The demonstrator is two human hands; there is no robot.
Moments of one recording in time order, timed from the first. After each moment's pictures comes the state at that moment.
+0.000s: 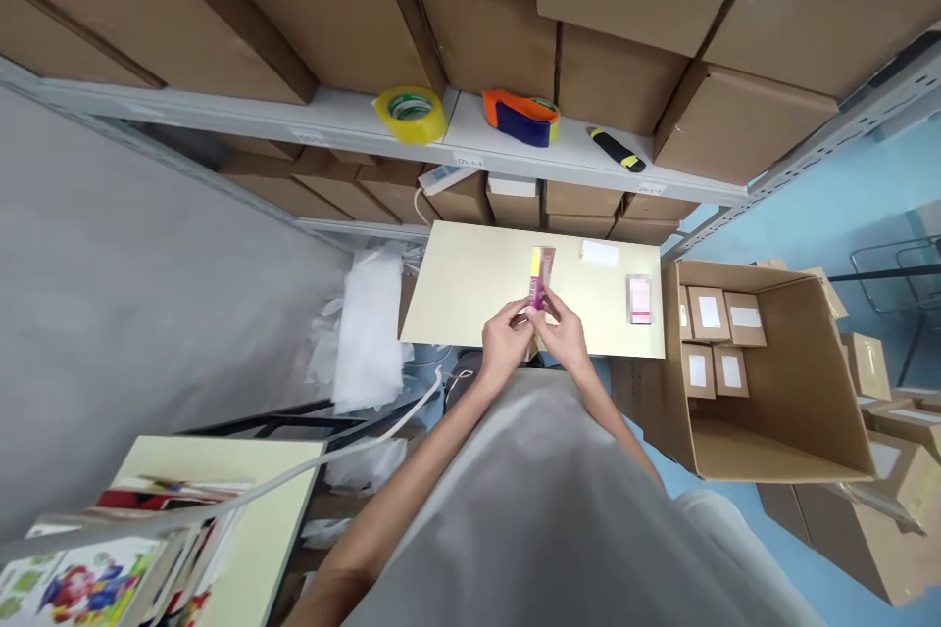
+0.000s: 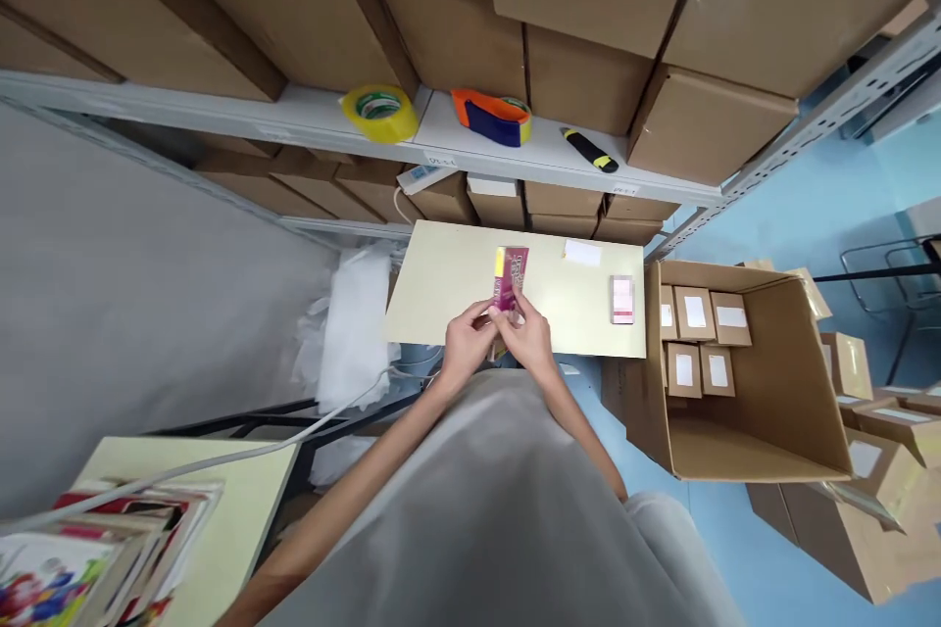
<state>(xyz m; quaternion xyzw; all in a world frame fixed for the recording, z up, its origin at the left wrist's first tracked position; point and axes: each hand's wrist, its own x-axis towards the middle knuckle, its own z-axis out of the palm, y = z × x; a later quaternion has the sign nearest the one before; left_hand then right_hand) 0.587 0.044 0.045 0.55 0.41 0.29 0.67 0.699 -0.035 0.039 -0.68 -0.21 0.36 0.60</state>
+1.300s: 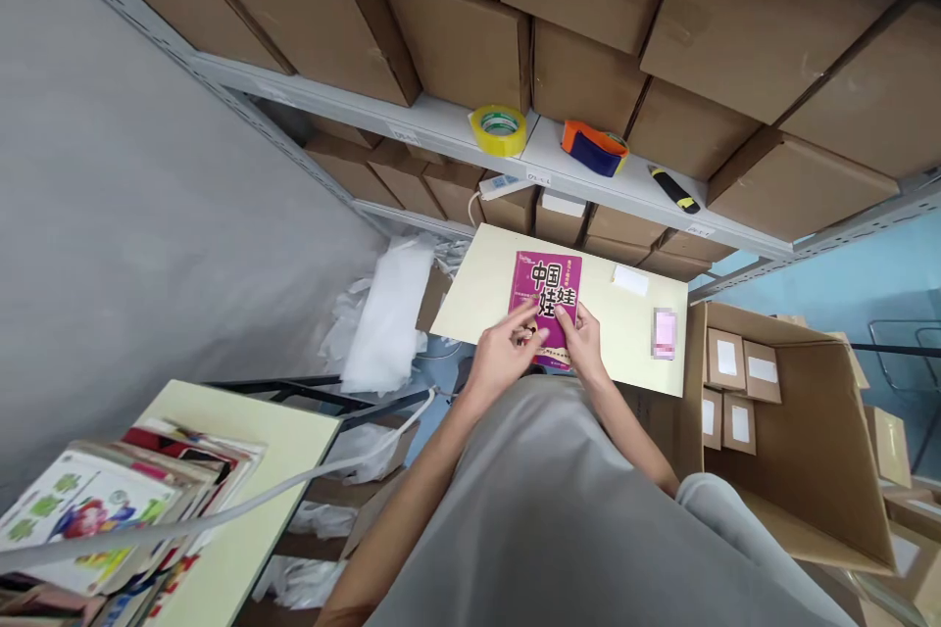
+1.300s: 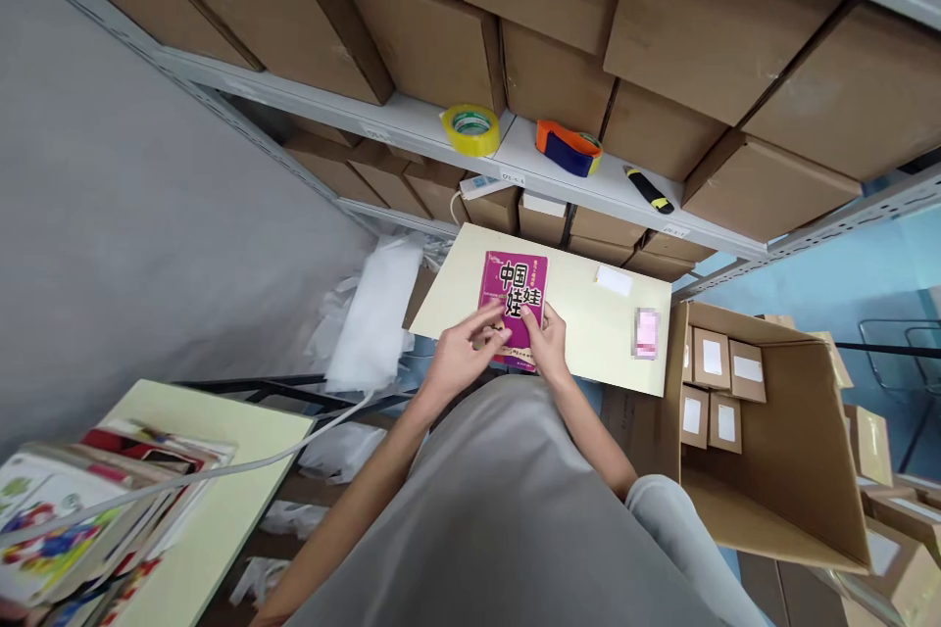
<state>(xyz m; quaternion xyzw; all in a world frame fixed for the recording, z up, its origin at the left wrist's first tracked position) 0.512 0.084 0.073 0.61 0.41 0.32 0.60 0.664 0.014 0.064 -0.62 -0.20 0.41 0.64</state>
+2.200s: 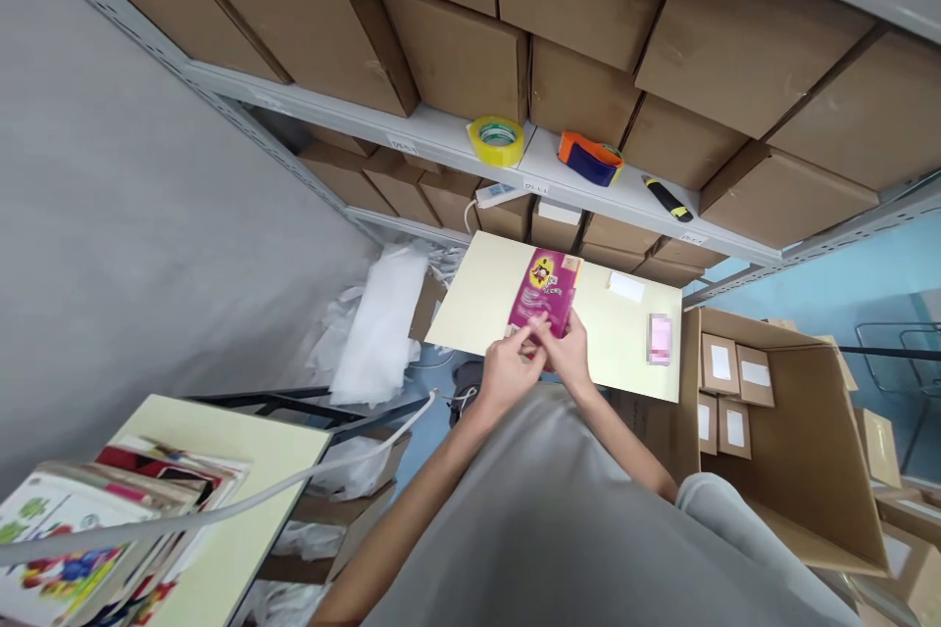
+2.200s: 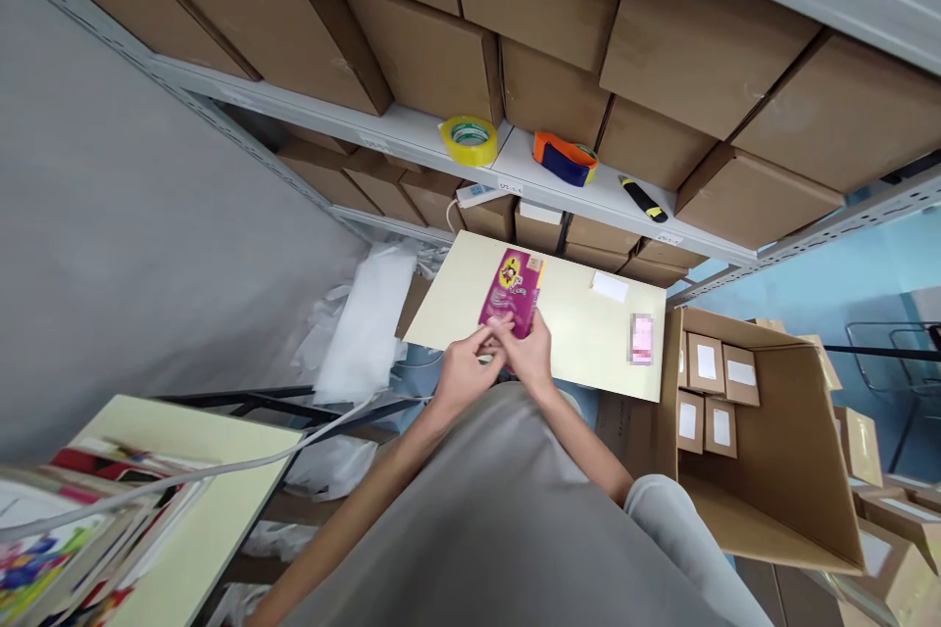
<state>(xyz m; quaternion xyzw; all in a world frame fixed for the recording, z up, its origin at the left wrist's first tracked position) 0.522 0.071 0.076 0.67 0.39 0.30 0.56 0.647 0.026 0.070 -0.62 -0.21 0.38 0.65</state>
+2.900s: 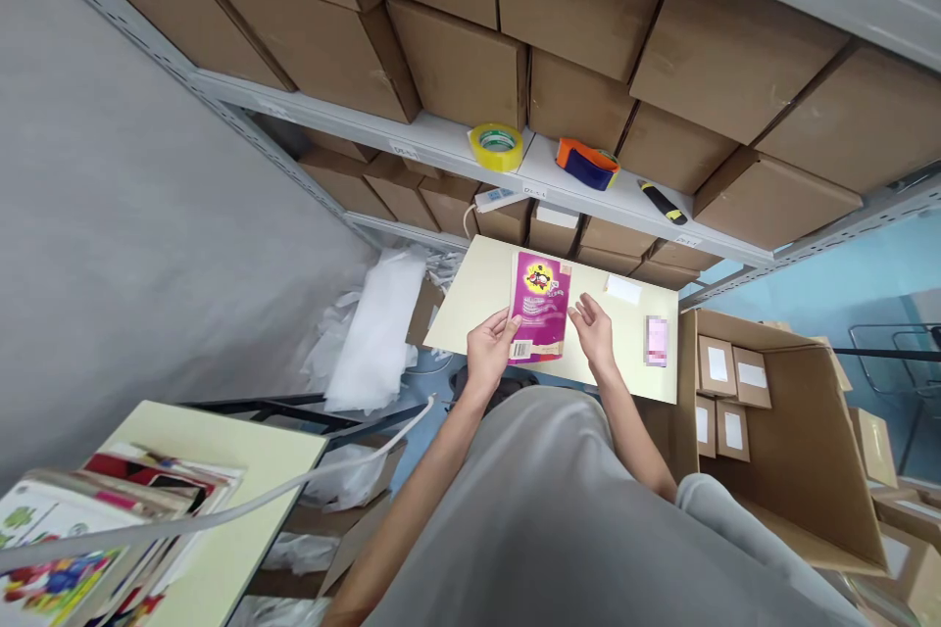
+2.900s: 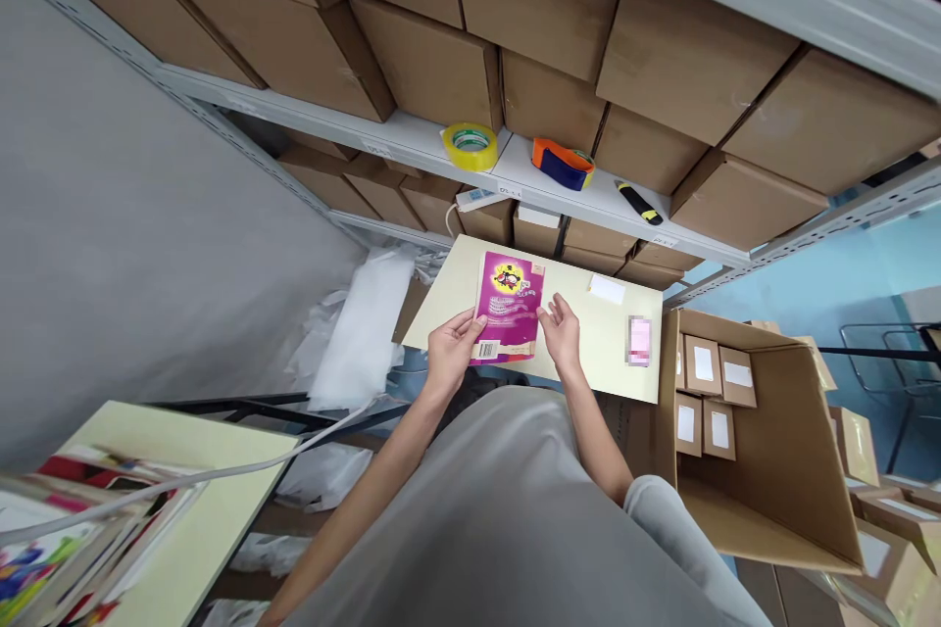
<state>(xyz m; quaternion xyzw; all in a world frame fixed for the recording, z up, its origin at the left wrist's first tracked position) 0.527 0.098 0.043 0.39 0.43 0.39 0.71 0.709 0.019 0.048 -0.67 -0.18 0.37 0.62</state>
